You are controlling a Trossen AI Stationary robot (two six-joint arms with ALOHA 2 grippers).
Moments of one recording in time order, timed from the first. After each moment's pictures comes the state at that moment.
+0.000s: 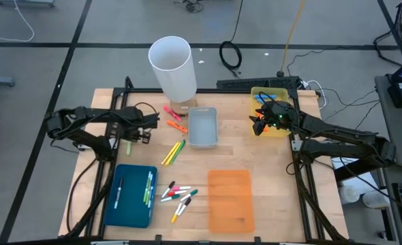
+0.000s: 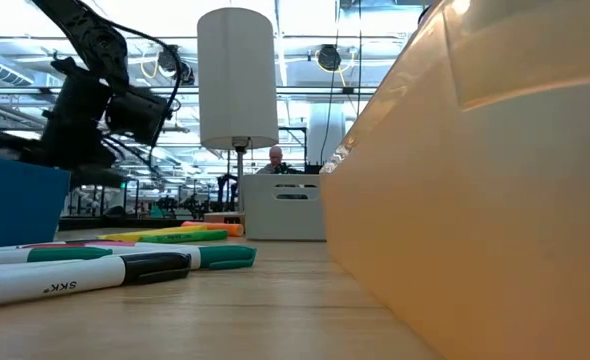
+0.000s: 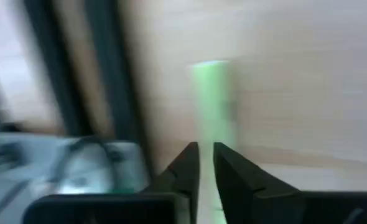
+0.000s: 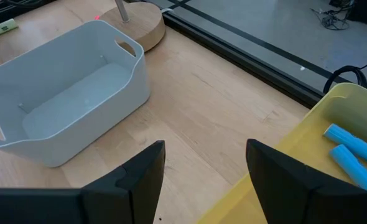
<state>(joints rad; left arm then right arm) 0.46 1.39 0.66 -1.17 -0.15 -1.01 -0.49 0.82 0.47 -0.21 0.15 0.22</state>
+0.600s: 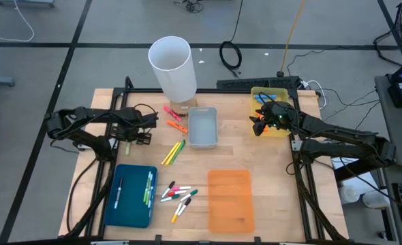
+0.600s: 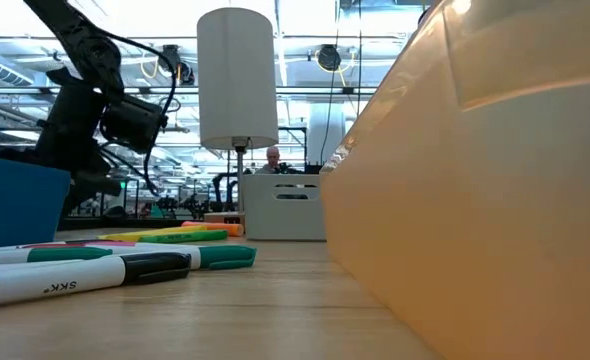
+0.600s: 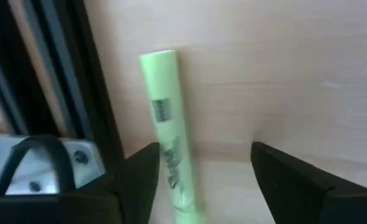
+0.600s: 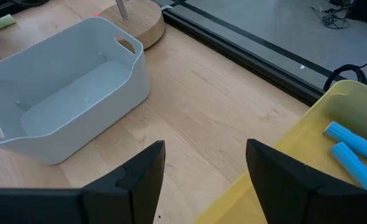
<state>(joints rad) 0.49 1.39 0.61 -1.08 -0.07 -1.00 -0.49 0.82 0.46 -0.21 0.15 0.22</state>
